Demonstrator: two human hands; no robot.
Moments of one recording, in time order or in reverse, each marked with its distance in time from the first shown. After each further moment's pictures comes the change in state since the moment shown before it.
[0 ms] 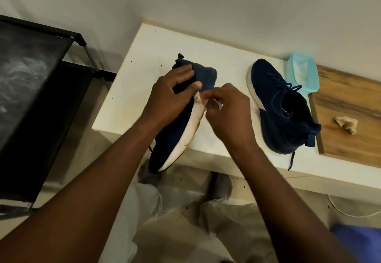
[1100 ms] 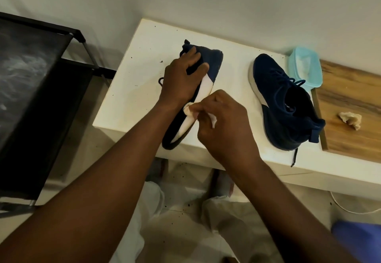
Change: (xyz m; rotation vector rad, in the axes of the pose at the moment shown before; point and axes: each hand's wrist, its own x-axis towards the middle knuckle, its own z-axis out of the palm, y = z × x) left_hand 0.038 0.004 0.024 0.115 0.060 0.010; right_hand -0.039 -0.015 0.000 -0.096 -0.045 -0.188
